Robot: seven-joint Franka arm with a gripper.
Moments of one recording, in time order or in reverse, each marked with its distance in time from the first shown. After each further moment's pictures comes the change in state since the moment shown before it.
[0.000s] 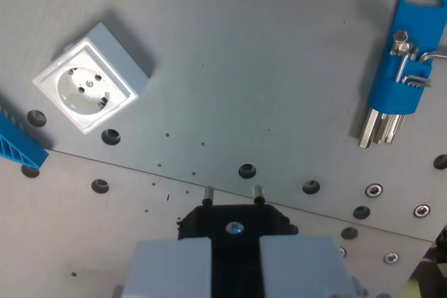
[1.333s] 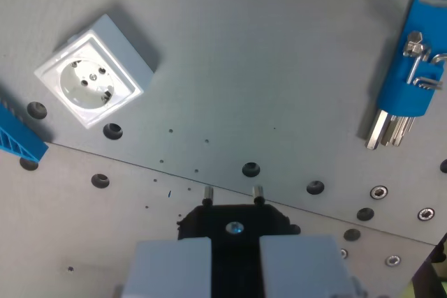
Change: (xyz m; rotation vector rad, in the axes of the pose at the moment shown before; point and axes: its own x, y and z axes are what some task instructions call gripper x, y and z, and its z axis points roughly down) arm -0.001 -0.008 0.011 0.004 -0.020 -0.034
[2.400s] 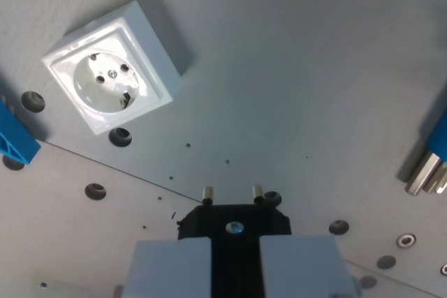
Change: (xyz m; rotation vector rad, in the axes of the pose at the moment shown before) arm -0.008 -0.036 0.060 -0.005 -0.004 -0.152
